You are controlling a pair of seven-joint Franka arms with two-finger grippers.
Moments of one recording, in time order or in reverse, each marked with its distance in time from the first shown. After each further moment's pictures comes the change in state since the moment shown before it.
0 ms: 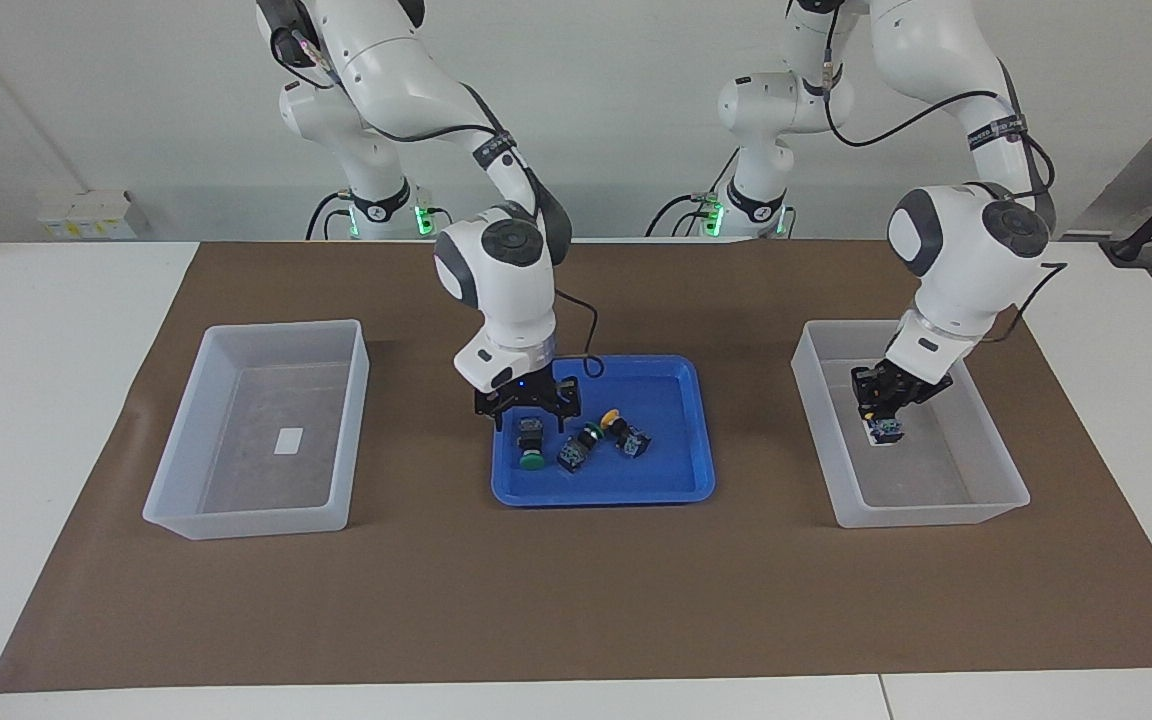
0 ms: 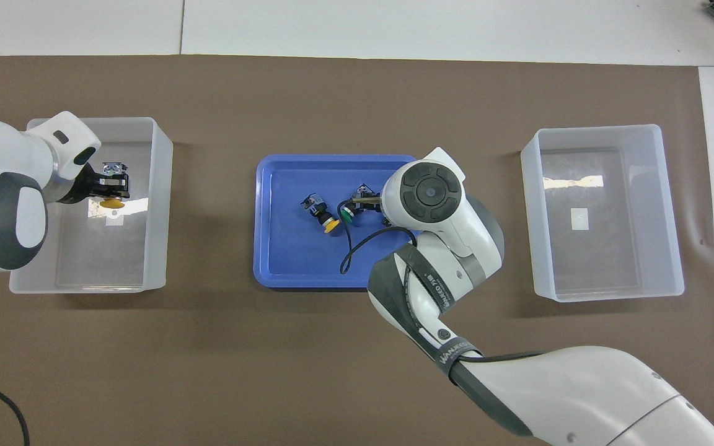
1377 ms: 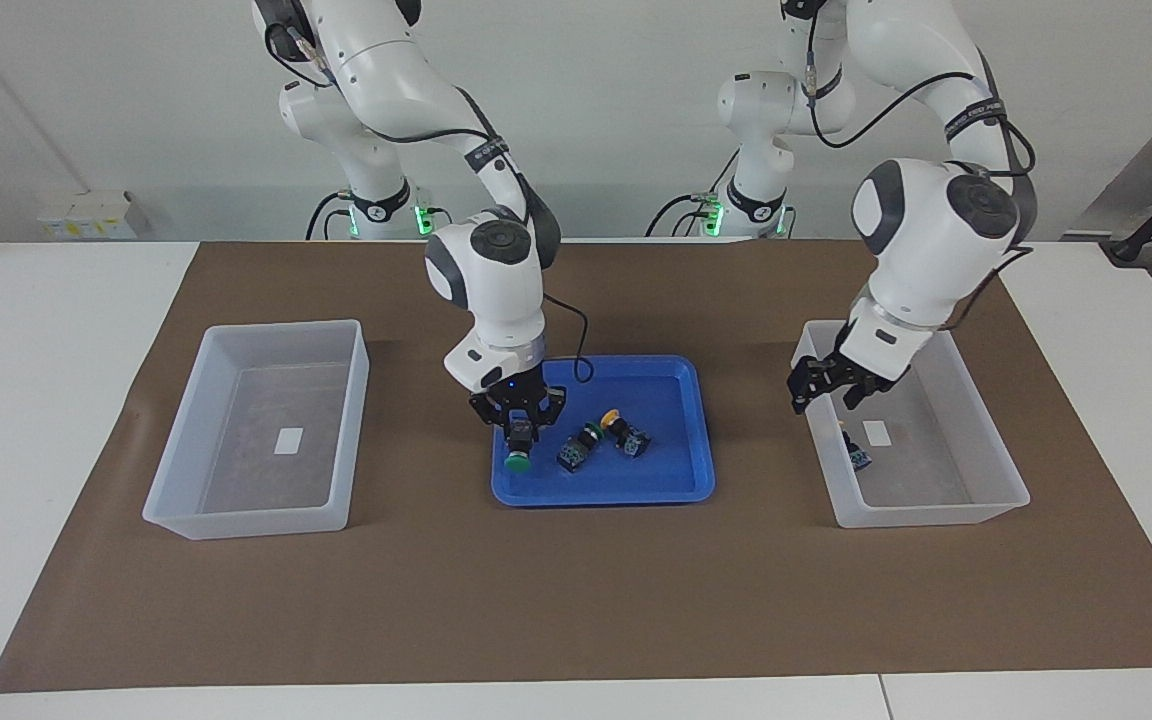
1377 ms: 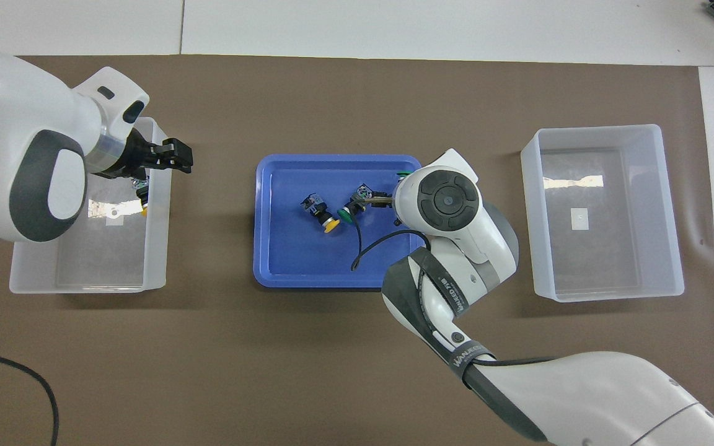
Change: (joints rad) left arm -0.179 0.042 -0.029 0.242 -0.064 -0.223 -0.368; right arm -0.037 -0.064 -0.010 -0.061 -0.015 0.042 0.000
